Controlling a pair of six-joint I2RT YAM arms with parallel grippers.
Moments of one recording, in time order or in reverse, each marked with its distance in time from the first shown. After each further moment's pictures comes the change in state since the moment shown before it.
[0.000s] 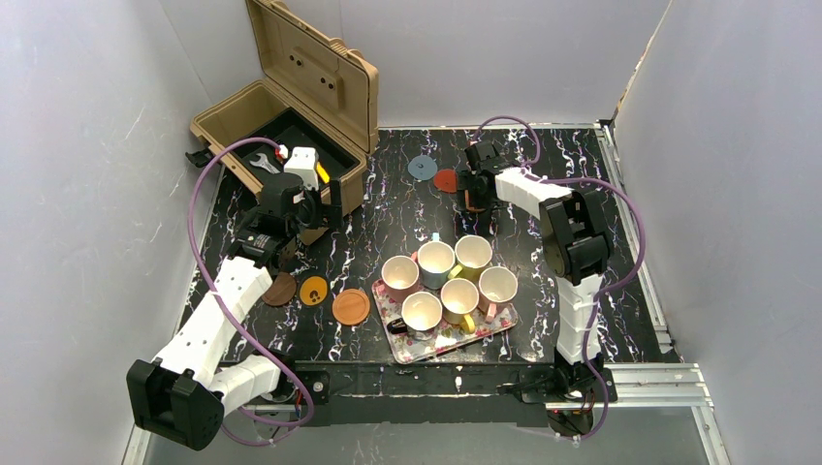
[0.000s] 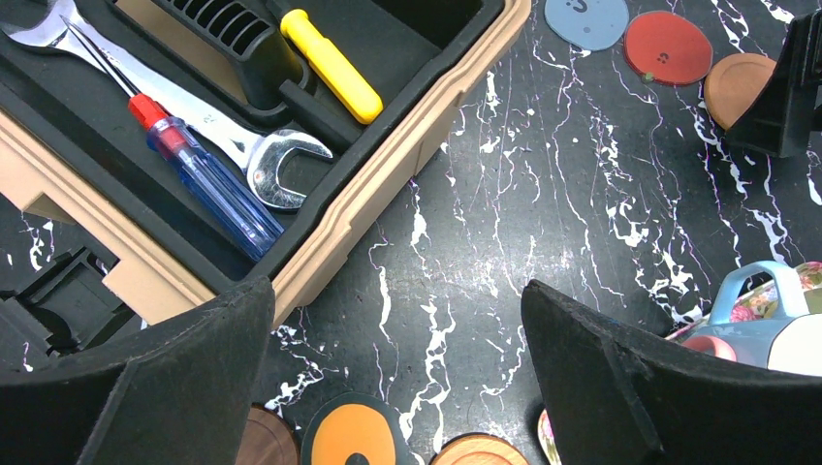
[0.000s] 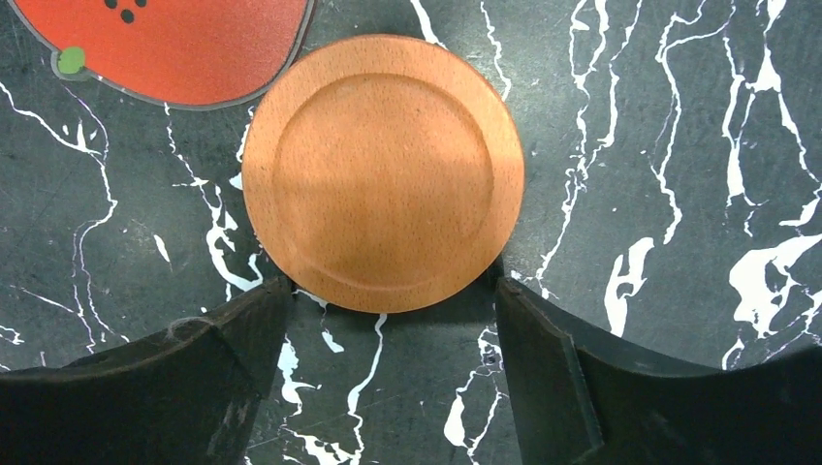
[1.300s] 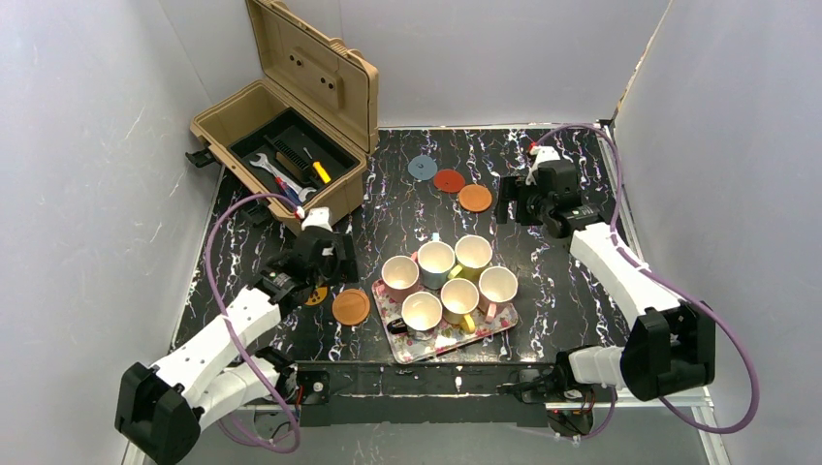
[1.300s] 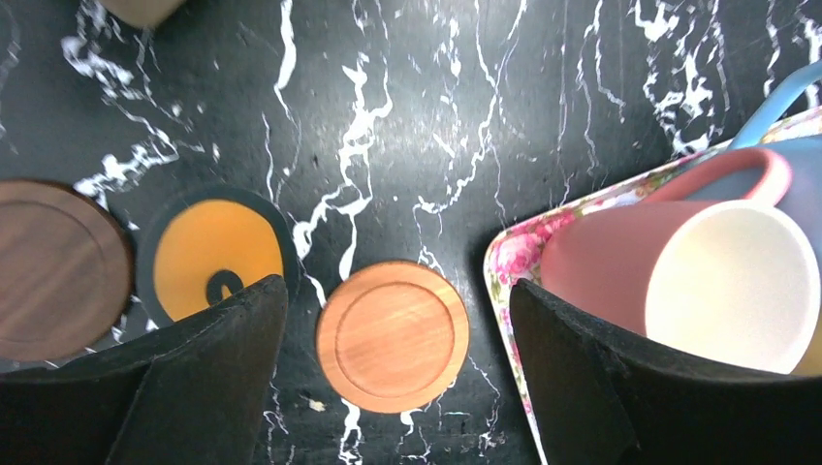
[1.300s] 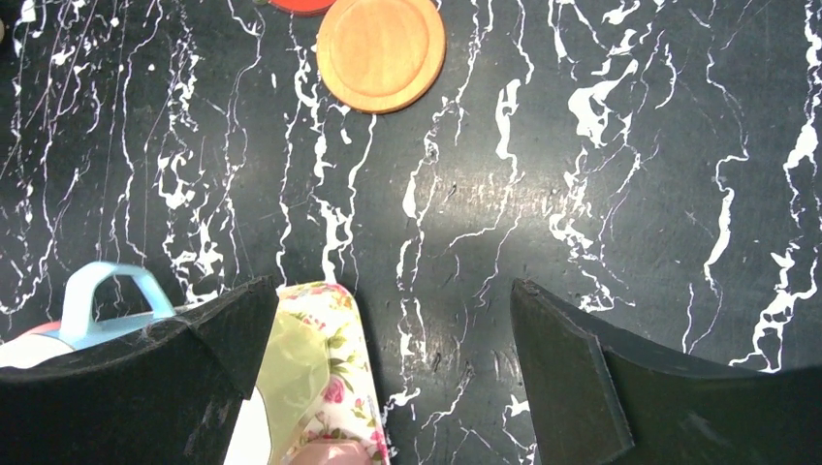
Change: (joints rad) left arm -0.207 -0.127 -0.284 -0.140 -0.075 -0.383; right arm -0.134 -0.801 -0.543 0.097 -0.195 -0.056
